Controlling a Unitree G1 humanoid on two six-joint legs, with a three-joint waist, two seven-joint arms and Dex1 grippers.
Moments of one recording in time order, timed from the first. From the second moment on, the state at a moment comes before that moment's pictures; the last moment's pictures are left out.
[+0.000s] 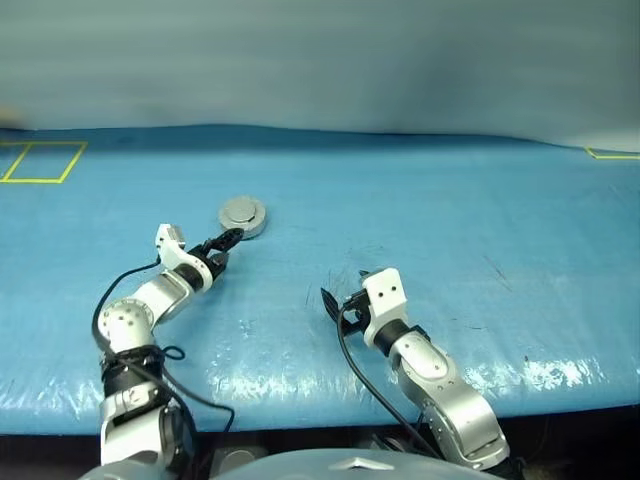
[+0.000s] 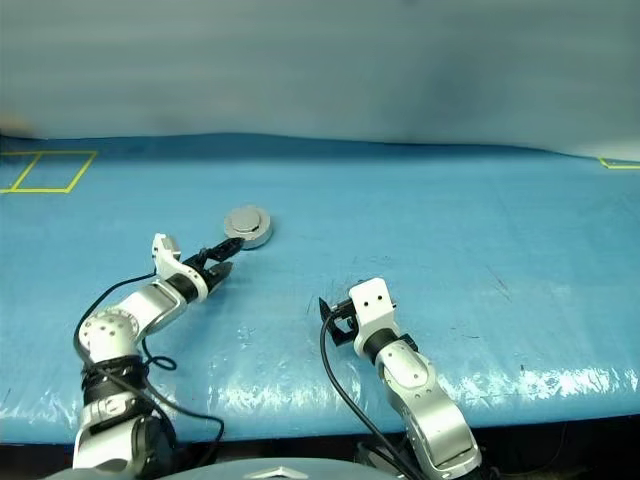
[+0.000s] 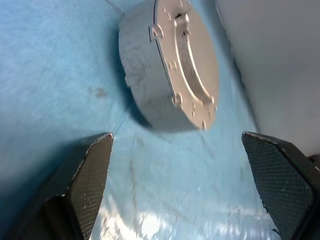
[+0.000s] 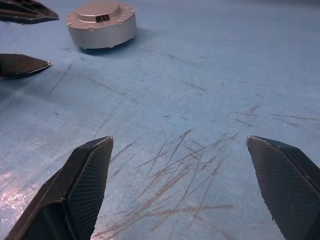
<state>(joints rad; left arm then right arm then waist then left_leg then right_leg) -0.20 0.26 0.41 -0.02 -0.97 1.00 -0.02 0.14 -0.18 0.33 -0.46 0.14 0.50 0.12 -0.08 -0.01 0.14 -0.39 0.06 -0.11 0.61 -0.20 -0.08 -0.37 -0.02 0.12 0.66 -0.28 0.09</state>
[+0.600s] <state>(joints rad) 0.19 0.39 -0.07 -0.33 -0.24 0.14 -0.34 0.12 -0.20 0.28 -0.44 0.06 0.45 0.15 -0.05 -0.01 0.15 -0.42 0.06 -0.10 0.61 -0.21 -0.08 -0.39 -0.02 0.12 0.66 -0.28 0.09</state>
